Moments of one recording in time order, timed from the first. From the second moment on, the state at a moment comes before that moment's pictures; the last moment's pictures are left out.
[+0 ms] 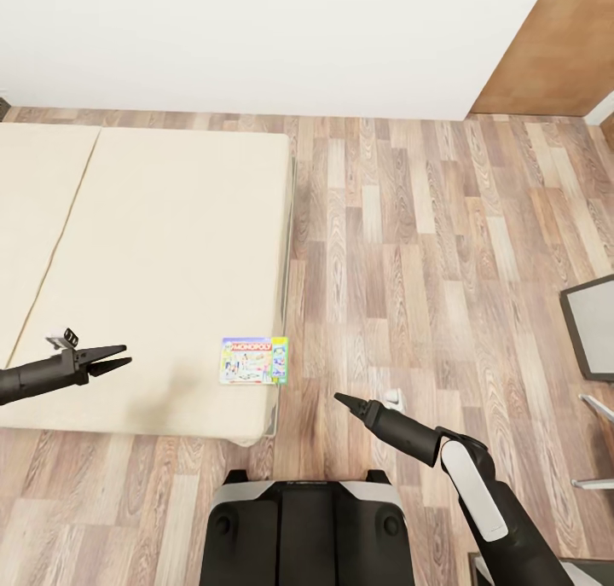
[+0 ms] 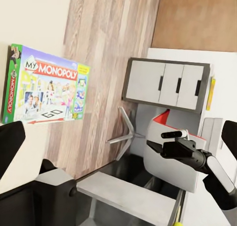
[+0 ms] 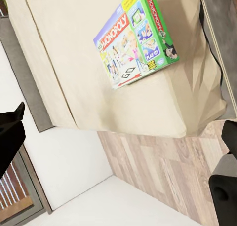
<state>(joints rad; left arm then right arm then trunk) -0.83 0.59 0.24 -0.67 0.16 0.84 -1.57 -0.38 -0.06 0.06 -1.29 -0.86 0.77 0.43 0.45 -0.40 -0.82</state>
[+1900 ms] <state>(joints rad) -0.83 0.59 0.24 -0.67 0.16 0.83 -1.57 -0.38 -0.06 0.06 -1.29 -0.86 0.77 0.43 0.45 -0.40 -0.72</state>
